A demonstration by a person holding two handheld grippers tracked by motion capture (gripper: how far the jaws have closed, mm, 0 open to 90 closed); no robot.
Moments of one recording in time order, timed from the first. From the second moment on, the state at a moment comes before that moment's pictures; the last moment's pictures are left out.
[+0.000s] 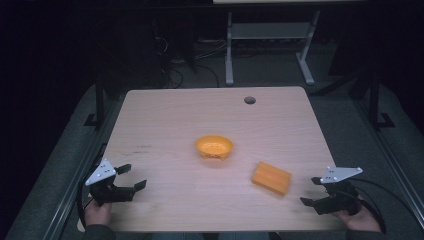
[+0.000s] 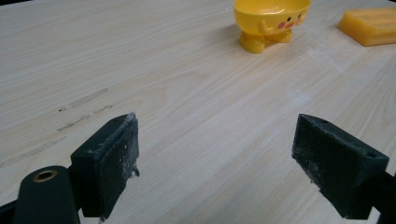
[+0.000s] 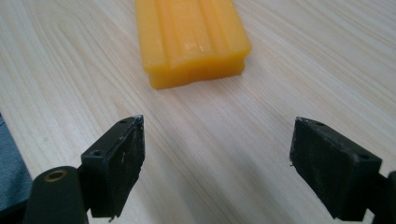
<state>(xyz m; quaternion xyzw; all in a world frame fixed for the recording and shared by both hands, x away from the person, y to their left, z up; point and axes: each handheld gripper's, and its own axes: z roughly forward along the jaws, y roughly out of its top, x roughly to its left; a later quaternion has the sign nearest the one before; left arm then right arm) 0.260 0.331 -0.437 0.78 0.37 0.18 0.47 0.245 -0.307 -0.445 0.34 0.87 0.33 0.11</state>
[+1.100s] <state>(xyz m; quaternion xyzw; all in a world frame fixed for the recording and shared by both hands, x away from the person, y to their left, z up) 0.259 0.331 -0.437 0.78 0.36 0.18 0.47 0.272 -0.274 -0.411 0.29 0.90 0.30 0.10</state>
